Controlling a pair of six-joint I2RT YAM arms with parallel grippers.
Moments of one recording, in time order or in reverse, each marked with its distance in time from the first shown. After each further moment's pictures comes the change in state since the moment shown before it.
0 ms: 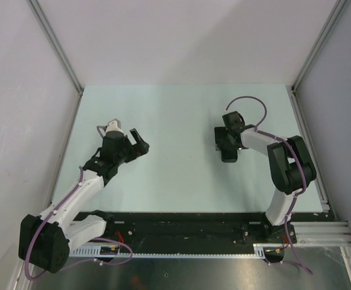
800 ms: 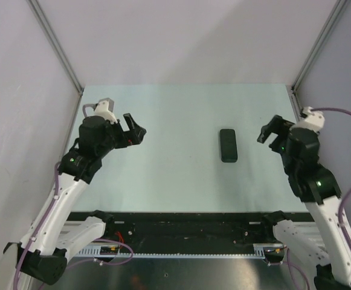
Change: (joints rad) left arm 0.000 -0.107 0.349 -0.274 0.117 0.212; right arm -0.036 -1.034 -0.031 -0.339 0.254 0.195
